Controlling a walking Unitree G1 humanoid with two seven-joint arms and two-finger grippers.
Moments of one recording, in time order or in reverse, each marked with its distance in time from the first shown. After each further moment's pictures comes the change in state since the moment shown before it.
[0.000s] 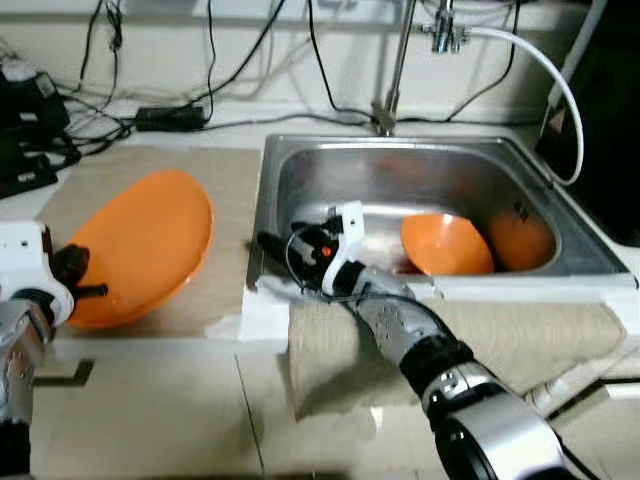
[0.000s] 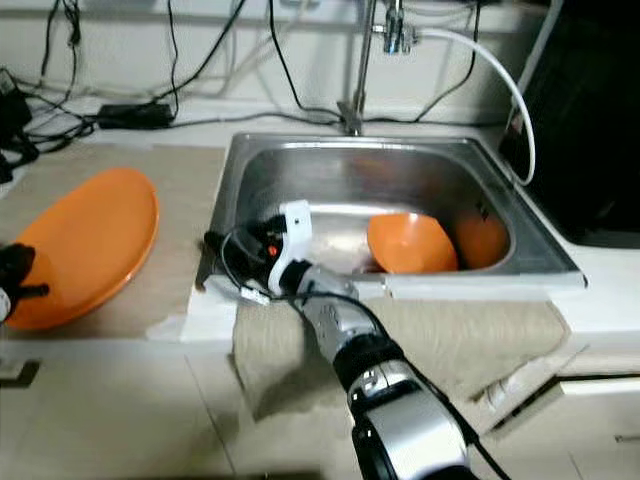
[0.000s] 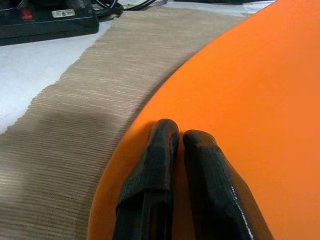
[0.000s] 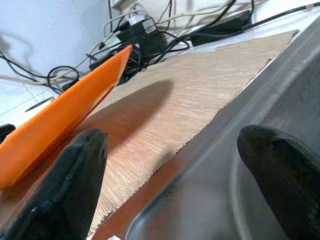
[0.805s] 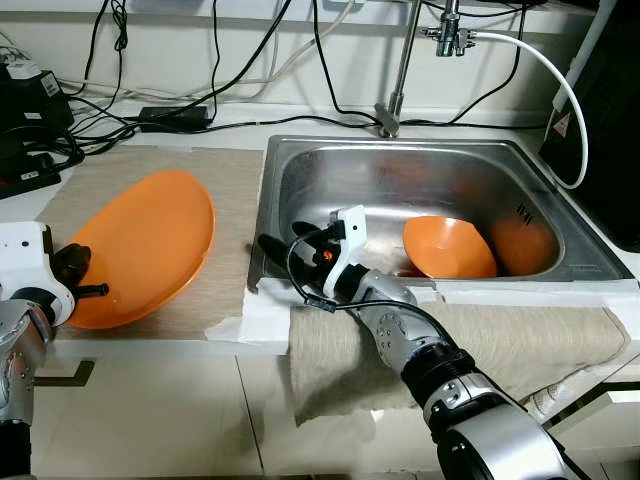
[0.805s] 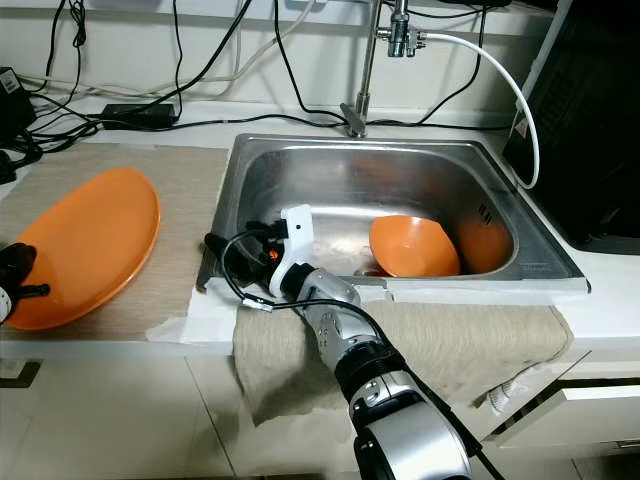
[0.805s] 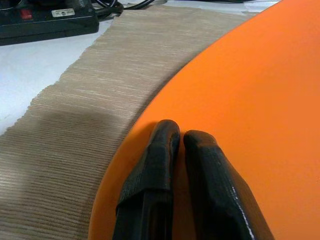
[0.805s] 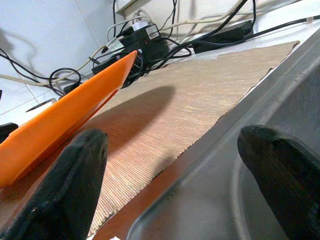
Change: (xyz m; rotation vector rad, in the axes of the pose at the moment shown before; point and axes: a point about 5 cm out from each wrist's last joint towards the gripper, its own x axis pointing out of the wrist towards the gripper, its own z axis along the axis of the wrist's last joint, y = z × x) left arm 0.000 0.000 -0.001 -0.001 0.002 -0.002; right arm -0.003 0.003 0.000 -0.027 -0.029 0.007
